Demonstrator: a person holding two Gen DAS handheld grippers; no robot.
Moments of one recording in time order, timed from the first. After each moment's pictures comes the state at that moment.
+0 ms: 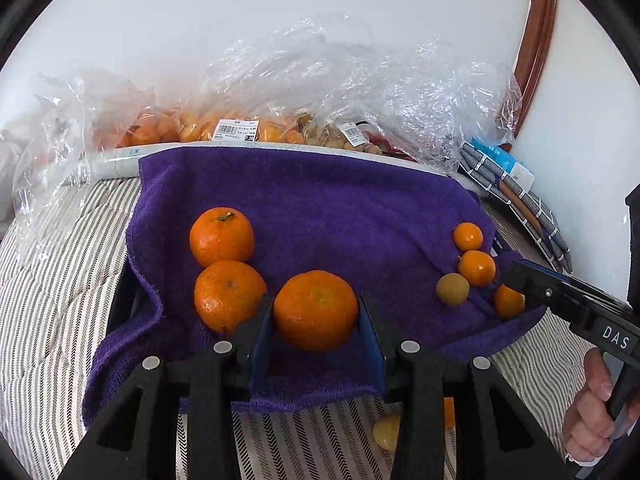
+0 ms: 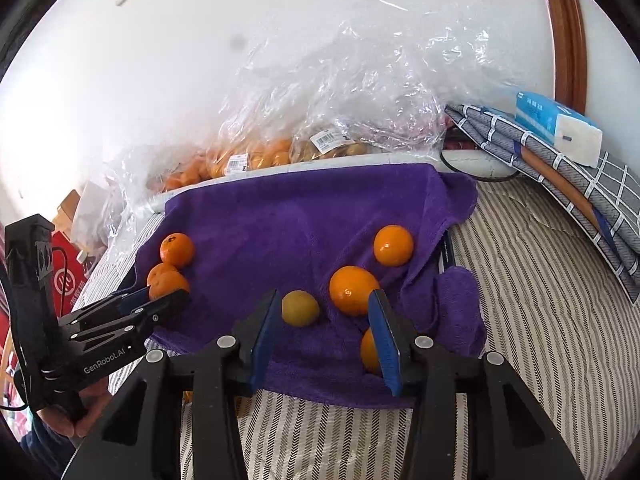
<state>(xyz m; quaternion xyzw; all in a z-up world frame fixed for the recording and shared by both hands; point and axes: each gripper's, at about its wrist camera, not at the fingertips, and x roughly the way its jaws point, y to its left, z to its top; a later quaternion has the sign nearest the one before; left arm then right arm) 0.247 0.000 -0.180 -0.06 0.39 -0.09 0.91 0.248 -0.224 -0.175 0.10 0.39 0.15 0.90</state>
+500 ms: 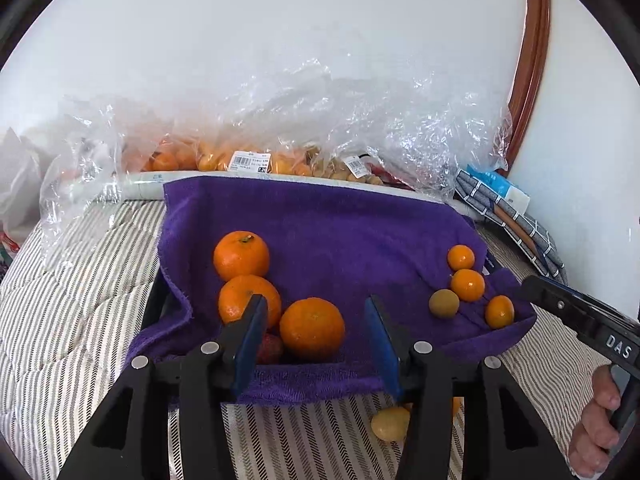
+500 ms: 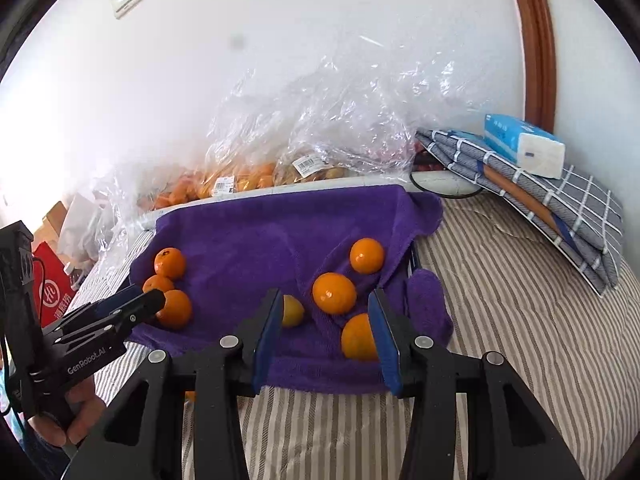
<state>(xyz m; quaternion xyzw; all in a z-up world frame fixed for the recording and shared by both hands) 0.221 0.006 -0.165 -0.06 0.34 -0.07 0.94 0.216 -0.229 -0.157 0.09 0.36 0.10 0.92</state>
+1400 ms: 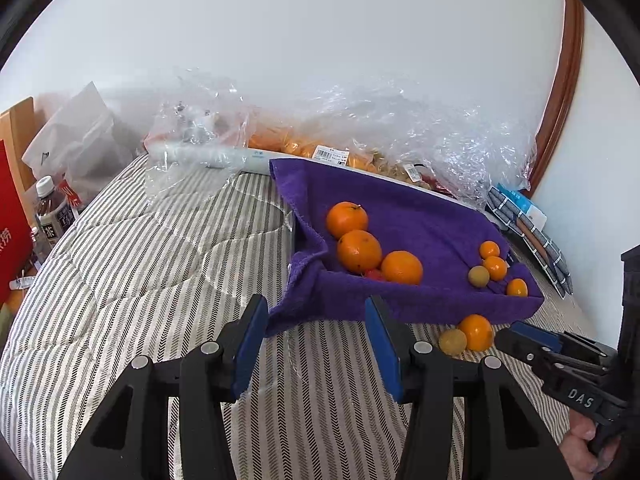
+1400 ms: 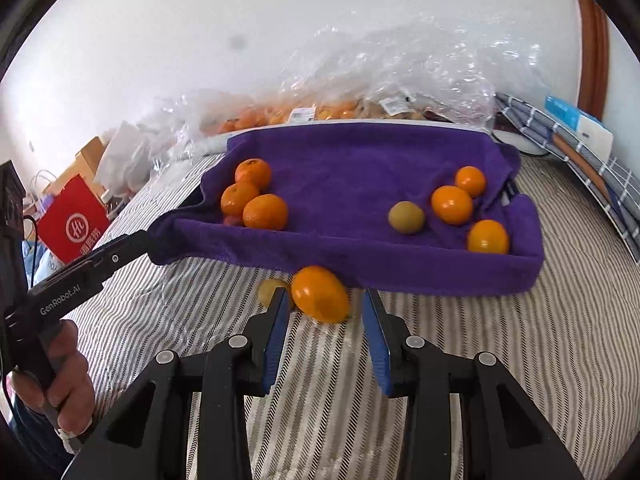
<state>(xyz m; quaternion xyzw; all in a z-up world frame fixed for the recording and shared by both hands) 0.151 0.085 -0.162 -0.11 0.34 -0.01 0.93 0.172 -0.149 -0.177 0.04 0.41 0.18 0.89</state>
